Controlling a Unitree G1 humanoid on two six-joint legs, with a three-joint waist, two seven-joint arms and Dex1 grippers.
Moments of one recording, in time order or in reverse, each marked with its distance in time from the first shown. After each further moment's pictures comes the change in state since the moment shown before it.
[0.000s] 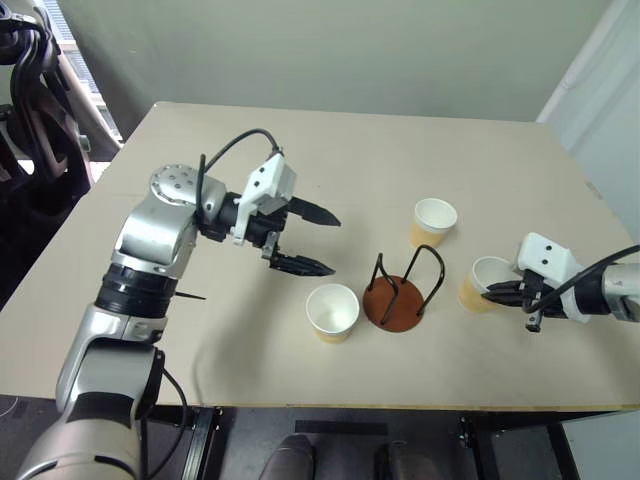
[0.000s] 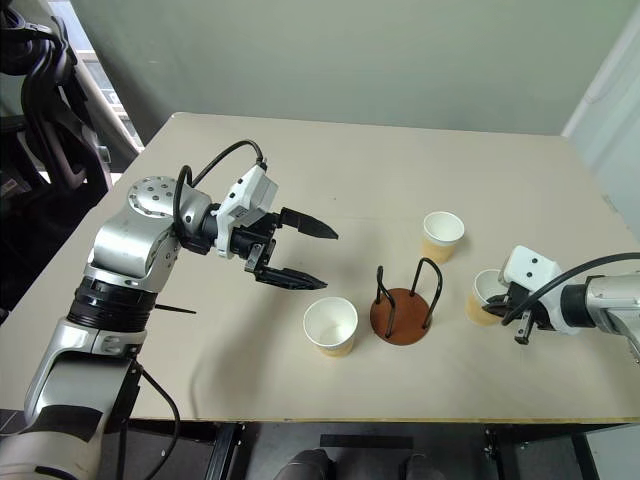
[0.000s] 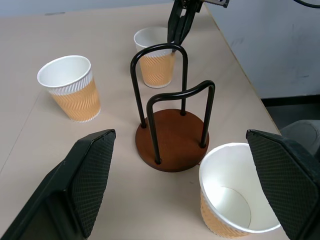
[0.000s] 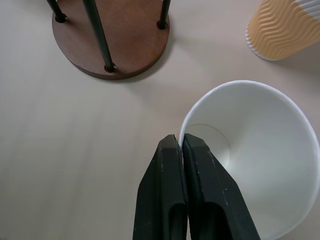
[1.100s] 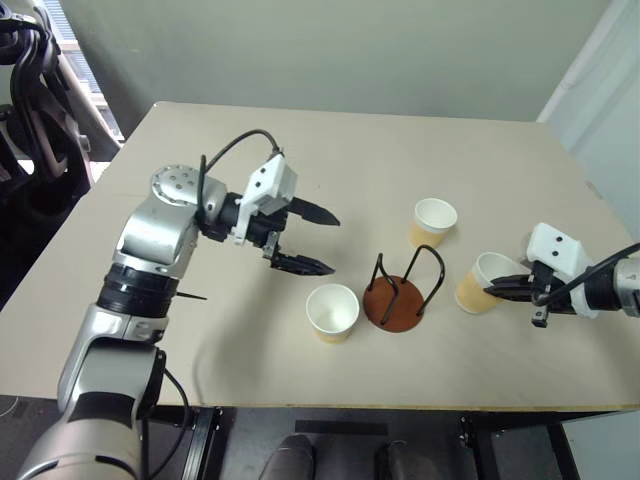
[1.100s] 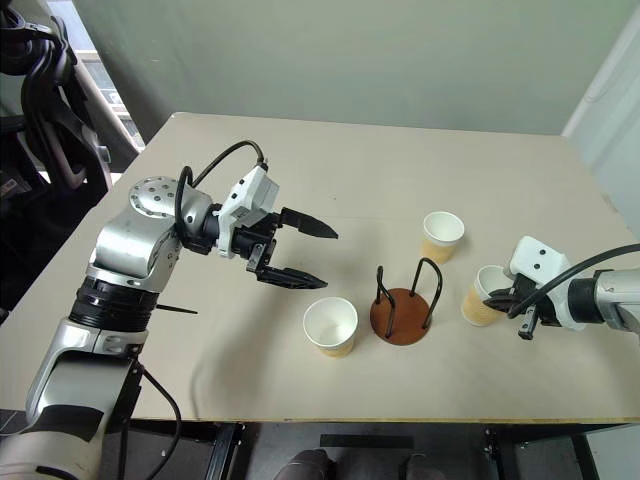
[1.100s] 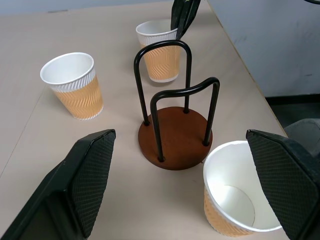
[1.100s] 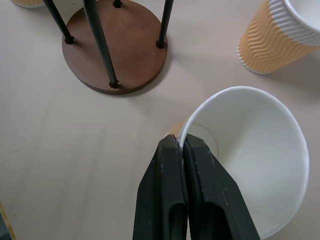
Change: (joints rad) left arm 0.000 -0.006 0.000 0.009 0.015 -0.007 0.005; right arm -0.010 -0.010 -0.073 -0.047 0.045 0.074 0.018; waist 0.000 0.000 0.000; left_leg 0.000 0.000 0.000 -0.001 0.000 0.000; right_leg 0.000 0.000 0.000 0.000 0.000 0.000
